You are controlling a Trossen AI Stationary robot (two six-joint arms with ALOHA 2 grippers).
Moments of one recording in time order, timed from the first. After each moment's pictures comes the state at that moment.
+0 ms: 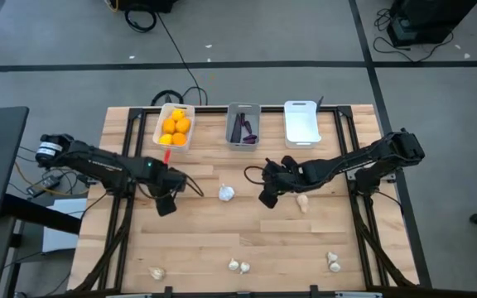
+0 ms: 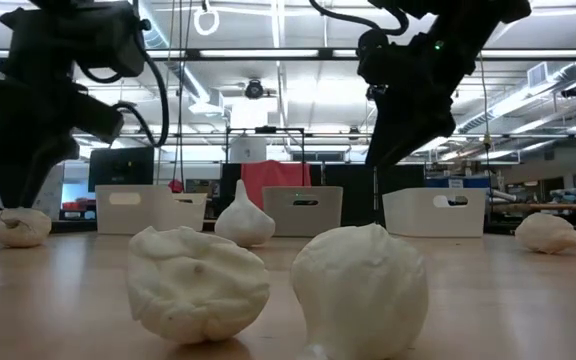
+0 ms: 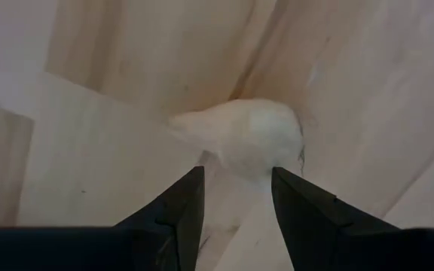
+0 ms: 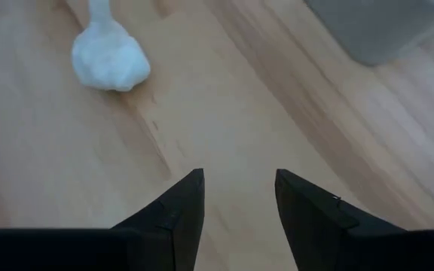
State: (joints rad) left arm -0.12 1.22 0.67 -0.98 0.06 -0.56; right arm 0.16 1.56 0.99 -0.50 0.37 0.68
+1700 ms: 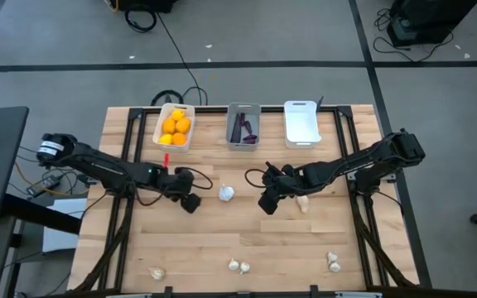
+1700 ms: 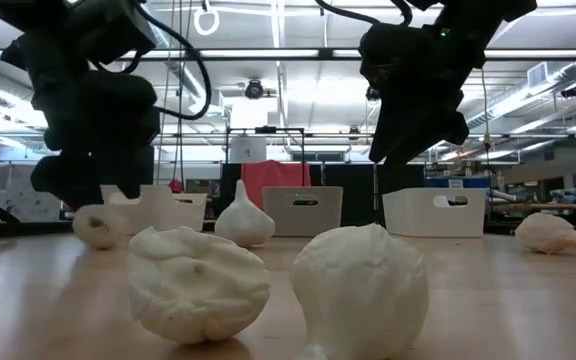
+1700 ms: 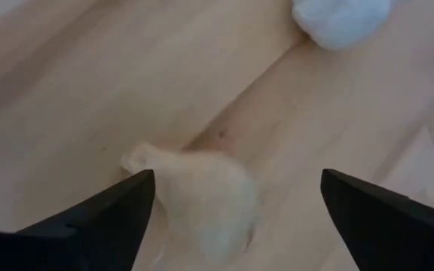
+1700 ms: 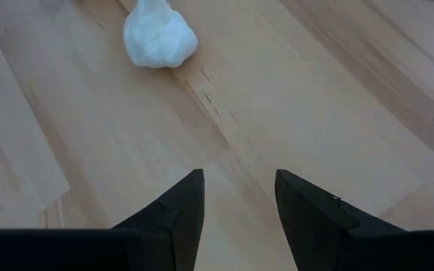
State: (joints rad) left arm -0.16 1.23 0.55 -0.34 -0.03 -1.09; right arm 0.19 1.56 0.99 -0.48 0.24 0.83
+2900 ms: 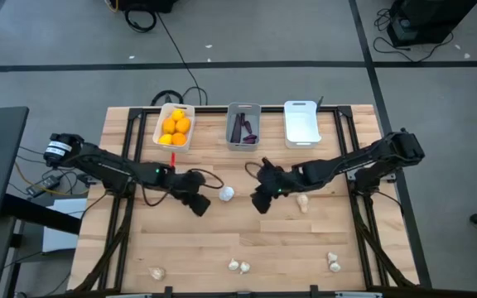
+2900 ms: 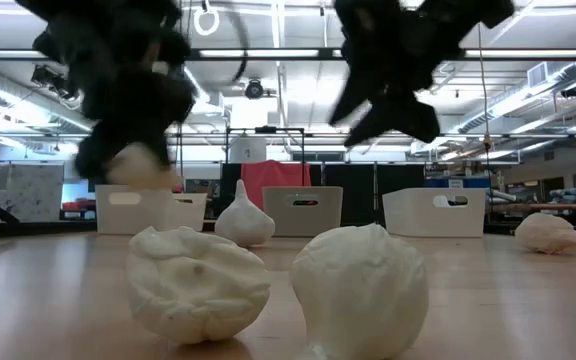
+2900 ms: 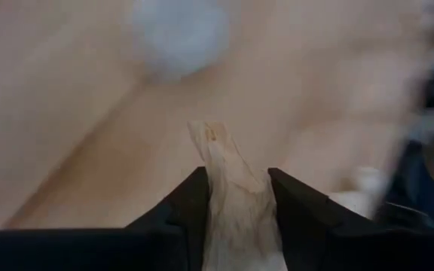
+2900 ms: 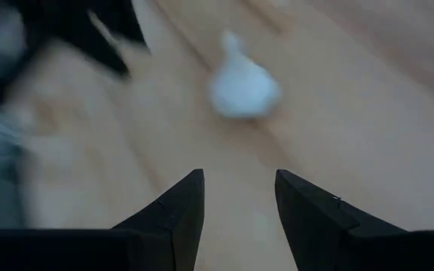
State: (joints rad) left arm -0.16 1.33 0.67 -0.19 0.09 -1.03; right arm 0.15 1.56 0.99 -0.24 0.12 0.88
